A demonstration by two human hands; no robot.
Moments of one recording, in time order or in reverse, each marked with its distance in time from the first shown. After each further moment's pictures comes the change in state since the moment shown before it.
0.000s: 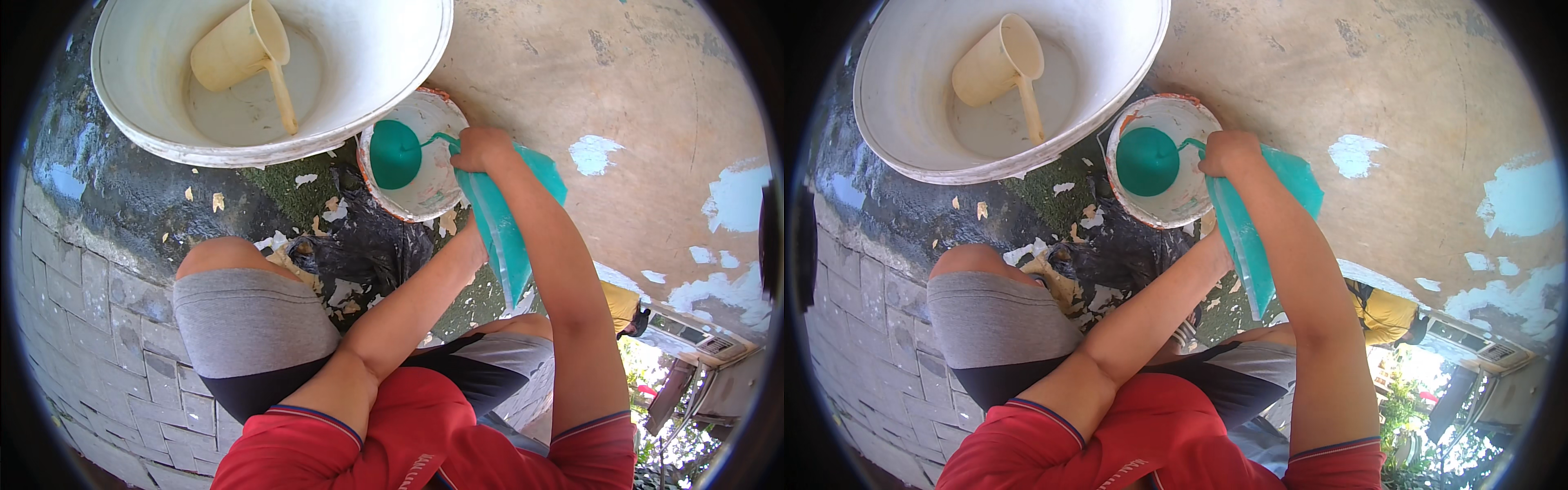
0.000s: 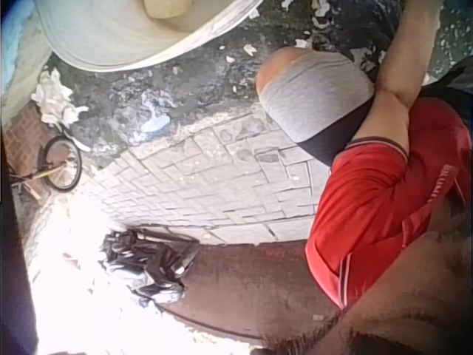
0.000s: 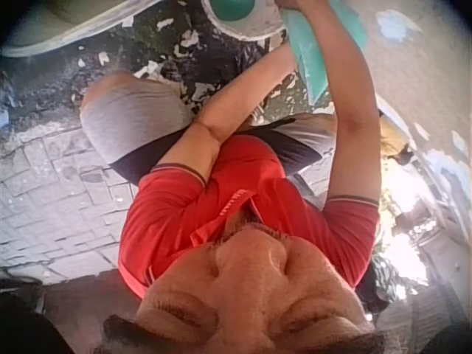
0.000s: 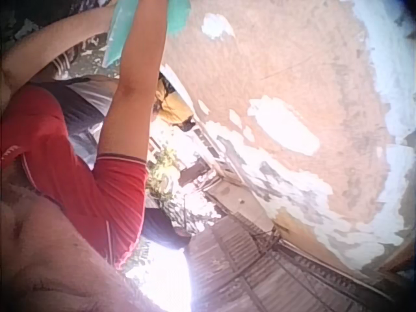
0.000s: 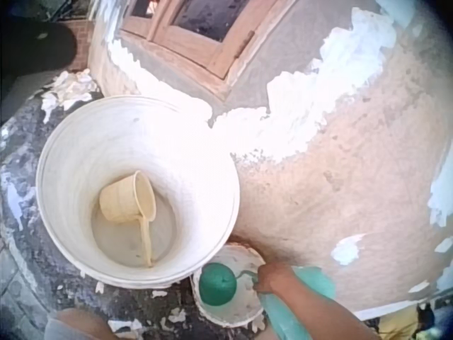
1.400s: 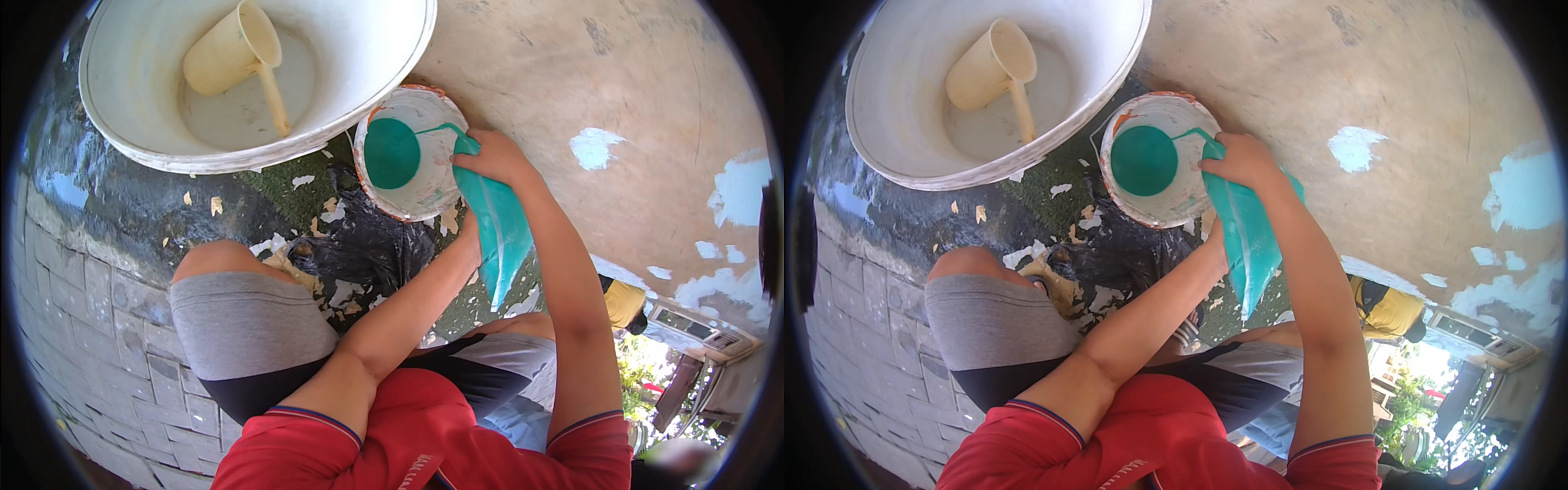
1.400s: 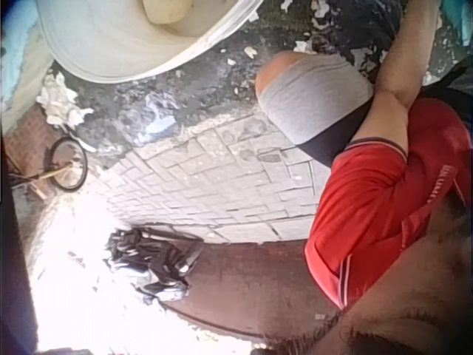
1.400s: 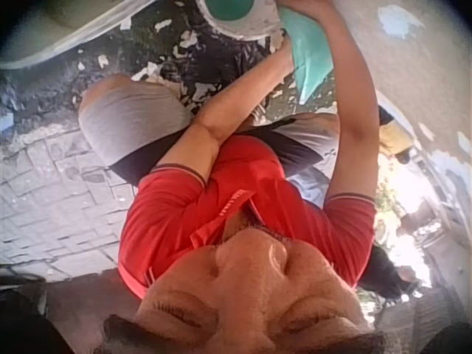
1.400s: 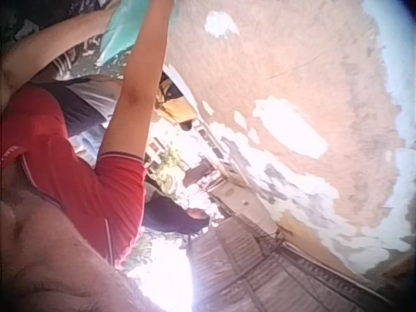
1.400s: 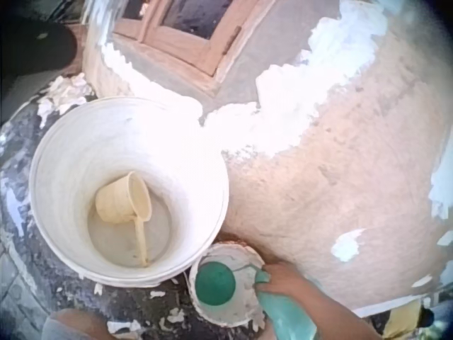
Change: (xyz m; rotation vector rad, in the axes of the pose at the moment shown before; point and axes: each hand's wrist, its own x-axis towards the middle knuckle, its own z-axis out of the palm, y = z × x) left_hand 0.005 -0.013 -0.041 0.032 0.348 0.158; right_hand -0.015 0.039 0.036 0.519 0.245 -0.129
